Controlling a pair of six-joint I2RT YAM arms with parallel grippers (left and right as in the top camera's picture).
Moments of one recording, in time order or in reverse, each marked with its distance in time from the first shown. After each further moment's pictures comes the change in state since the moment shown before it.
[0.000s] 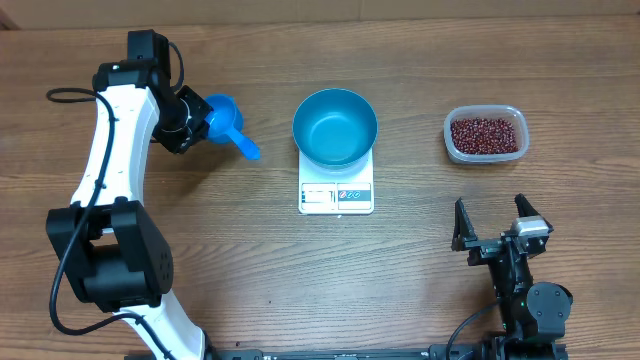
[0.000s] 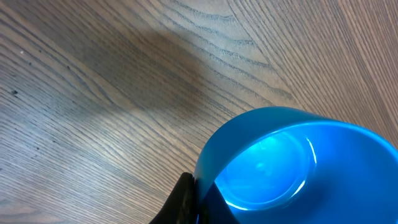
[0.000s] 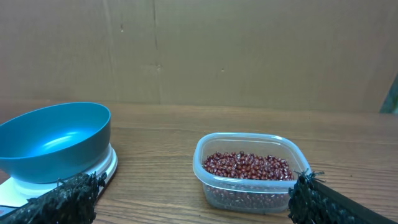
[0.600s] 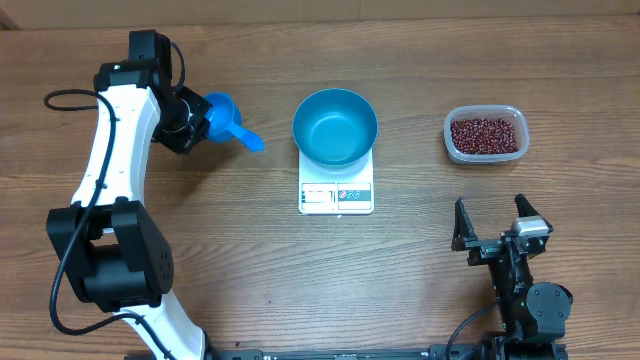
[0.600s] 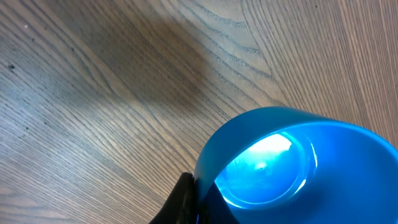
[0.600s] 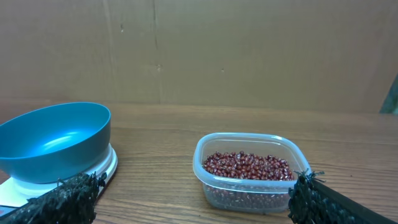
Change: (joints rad) left arm -0.003 0.000 0.000 -0.001 -0.008 -0.138; right arm 0.000 0.000 0.000 0.001 0.000 0.000
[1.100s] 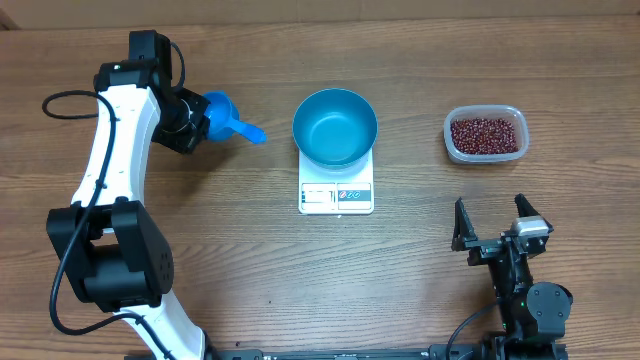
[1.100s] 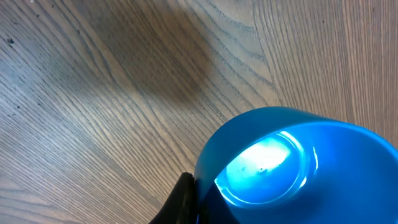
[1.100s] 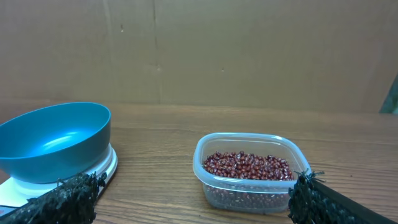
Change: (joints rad) left arm 0.000 0.000 0.000 -0.003 0.000 -0.135; right arm 0.000 0.000 0.000 0.000 0.000 0.000
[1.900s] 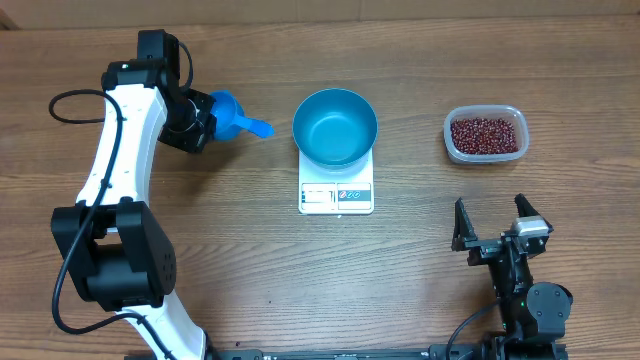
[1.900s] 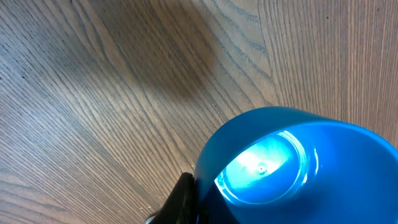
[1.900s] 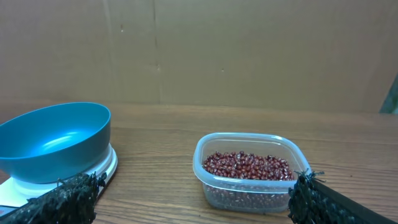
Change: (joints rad) left arm -0.026 0.000 0.000 -0.004 0.008 -0.103; right arm 0.000 0.000 0.000 0.000 0.000 0.001
